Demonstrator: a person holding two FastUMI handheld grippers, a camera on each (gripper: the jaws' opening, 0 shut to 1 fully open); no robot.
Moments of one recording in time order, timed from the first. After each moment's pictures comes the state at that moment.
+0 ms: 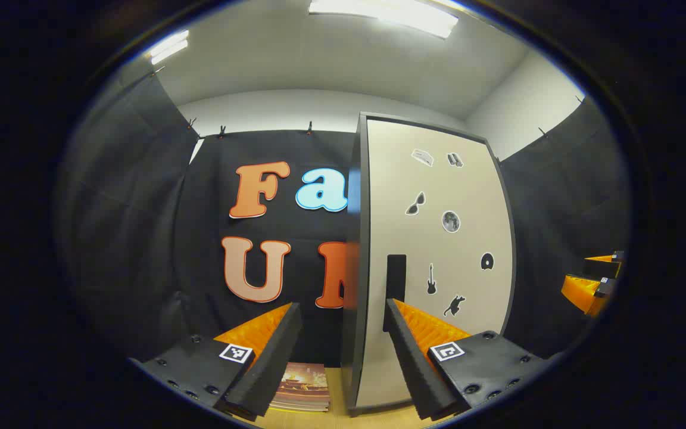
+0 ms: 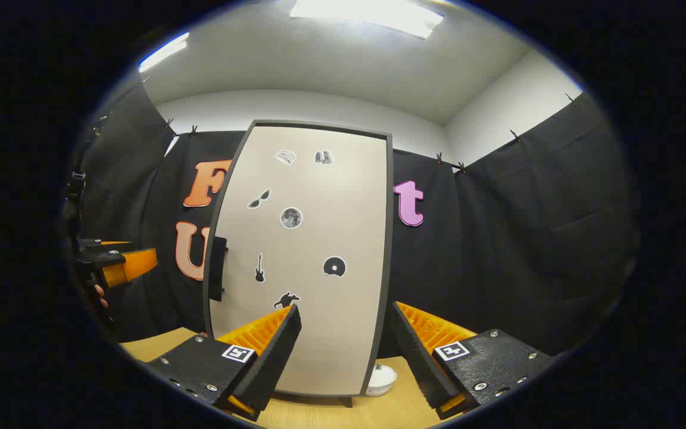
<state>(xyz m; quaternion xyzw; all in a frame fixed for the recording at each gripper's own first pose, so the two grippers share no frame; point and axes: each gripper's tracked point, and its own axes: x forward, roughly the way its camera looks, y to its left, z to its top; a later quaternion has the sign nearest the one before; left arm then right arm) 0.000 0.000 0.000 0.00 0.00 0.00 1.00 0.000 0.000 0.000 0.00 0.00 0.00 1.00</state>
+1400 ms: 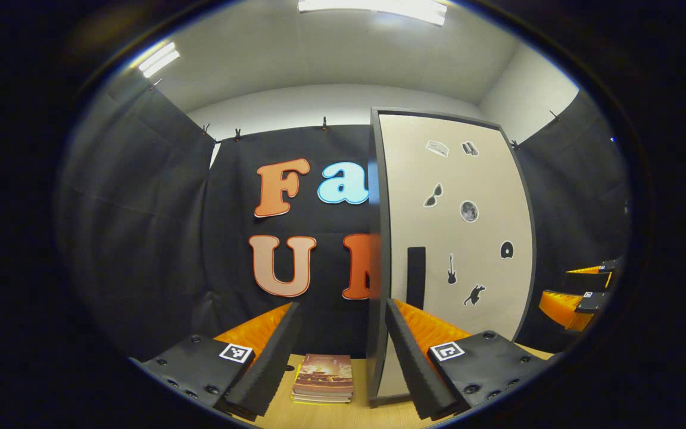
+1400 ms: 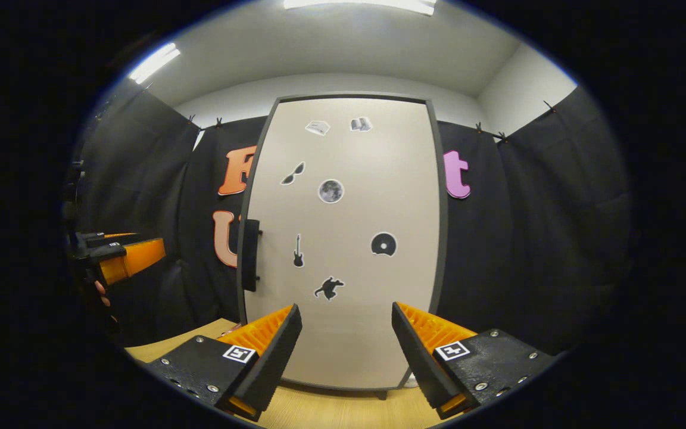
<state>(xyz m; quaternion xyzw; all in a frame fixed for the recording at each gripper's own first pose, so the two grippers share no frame) -0.023 0.040 0.009 0.05 0.02 0.06 1.00 0.045 0.079 -0.037 0.03 0.07 0.12 0.99</state>
